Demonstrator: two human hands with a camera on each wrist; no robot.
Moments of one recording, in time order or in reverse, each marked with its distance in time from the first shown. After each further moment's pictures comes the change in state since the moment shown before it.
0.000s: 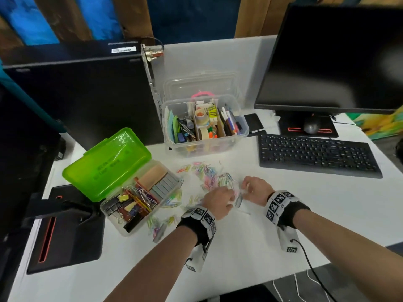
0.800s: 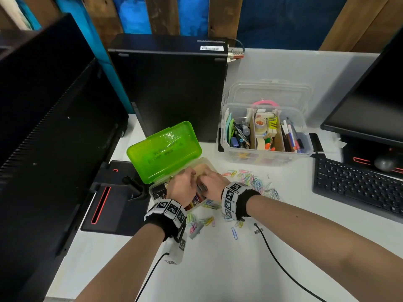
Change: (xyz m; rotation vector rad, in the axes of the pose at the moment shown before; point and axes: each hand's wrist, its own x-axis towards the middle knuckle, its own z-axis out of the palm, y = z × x) left_hand -0.106 -0.144 -0.077 -0.047 0.554 -0.603; right_hand 0.059 -0.227 0.071 -0.374 -0.073 -0.647
